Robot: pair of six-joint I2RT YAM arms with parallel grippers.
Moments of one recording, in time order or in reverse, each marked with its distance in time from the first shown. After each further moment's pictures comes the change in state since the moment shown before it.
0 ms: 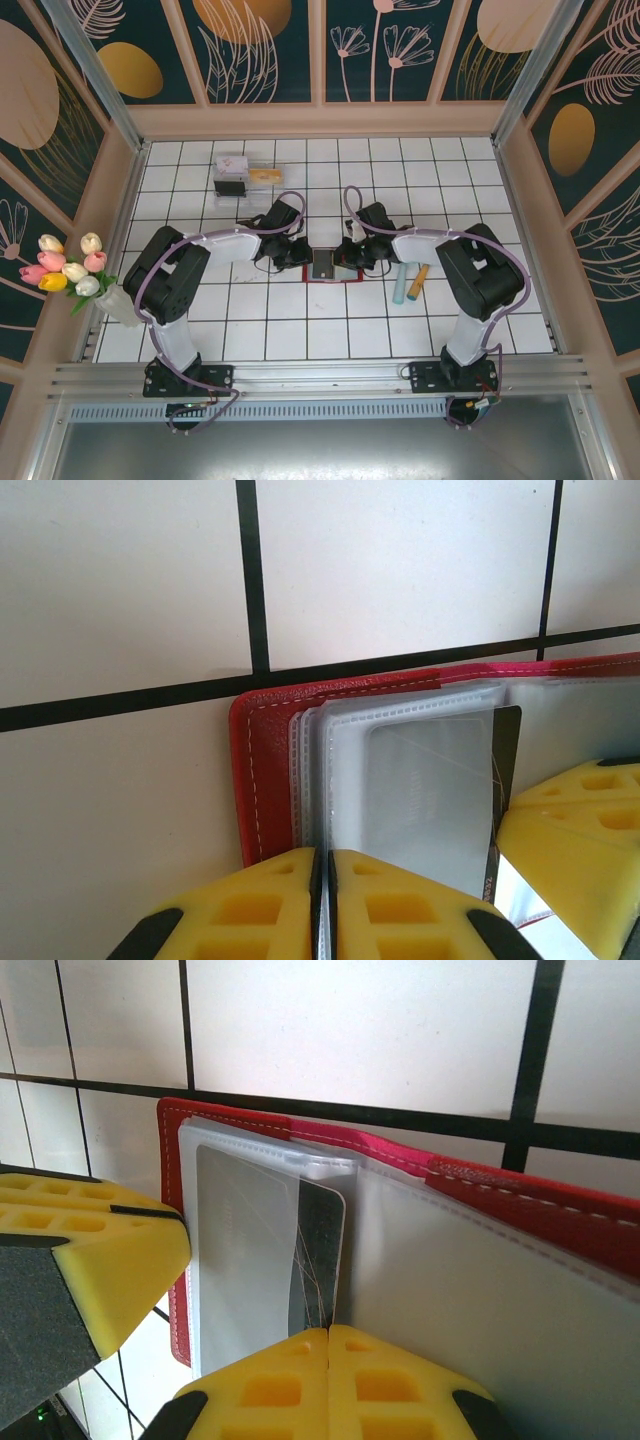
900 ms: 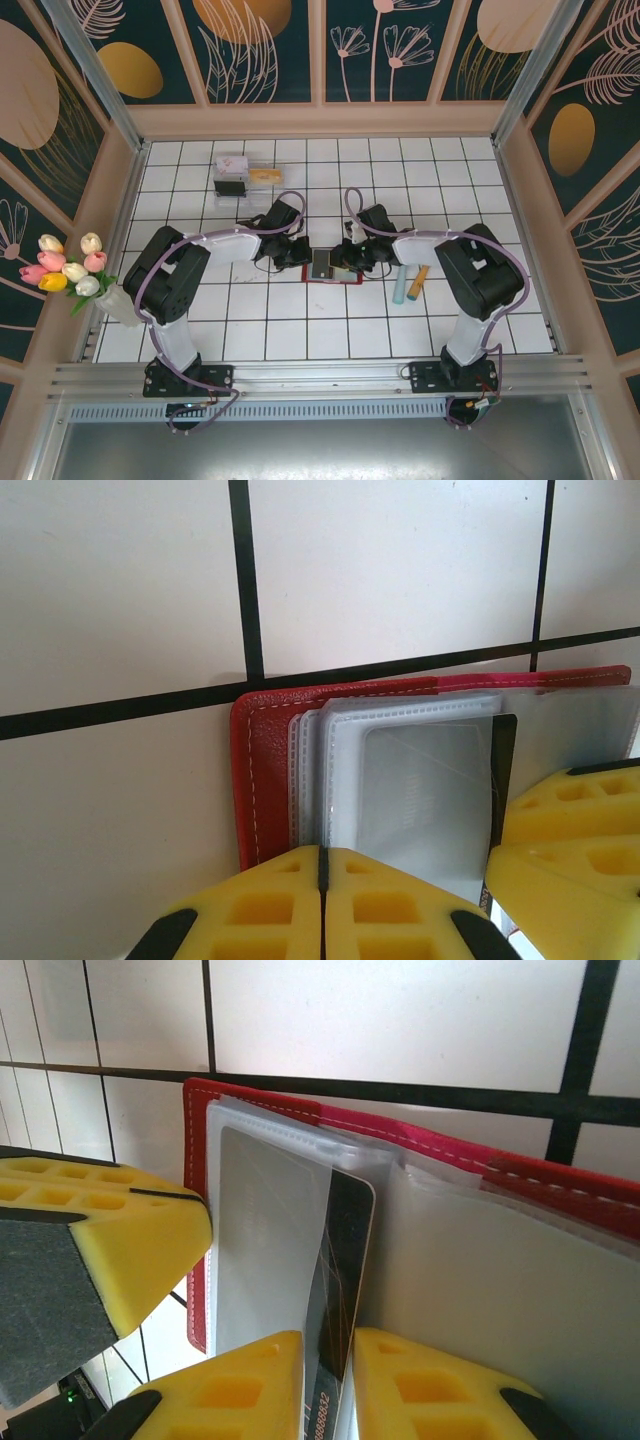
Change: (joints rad) left arm 0.000 0.000 -0.002 0.011 0.000 0.000; right arm -0.001 0.007 -0.029 0.065 -0.057 0.031
